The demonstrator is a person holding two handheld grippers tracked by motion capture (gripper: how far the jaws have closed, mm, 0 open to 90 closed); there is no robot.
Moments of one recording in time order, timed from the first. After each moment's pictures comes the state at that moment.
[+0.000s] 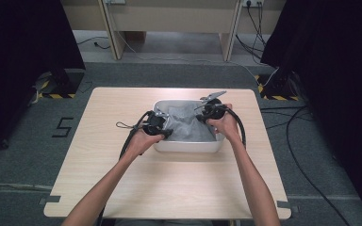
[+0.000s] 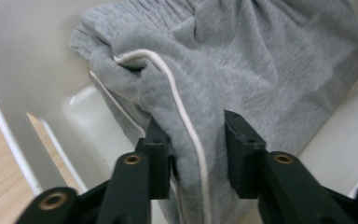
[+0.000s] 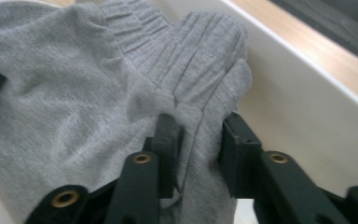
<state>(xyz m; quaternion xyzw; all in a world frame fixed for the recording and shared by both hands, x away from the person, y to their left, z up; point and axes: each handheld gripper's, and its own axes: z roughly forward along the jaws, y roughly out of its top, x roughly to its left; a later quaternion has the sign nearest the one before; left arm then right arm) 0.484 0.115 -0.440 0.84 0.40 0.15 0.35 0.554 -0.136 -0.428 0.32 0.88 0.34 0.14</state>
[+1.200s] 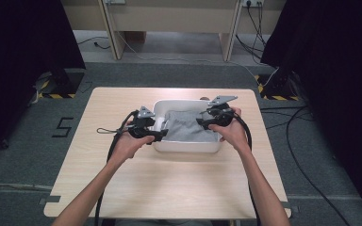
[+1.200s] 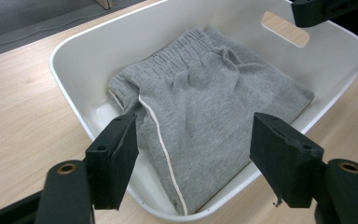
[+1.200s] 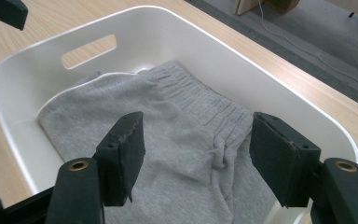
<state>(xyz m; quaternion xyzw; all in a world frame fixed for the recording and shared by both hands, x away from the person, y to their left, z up) 0.447 0.148 -0.405 0.80 0.40 0.17 0.42 0.500 -0.146 -0.392 0.32 0.84 0.39 0.18</state>
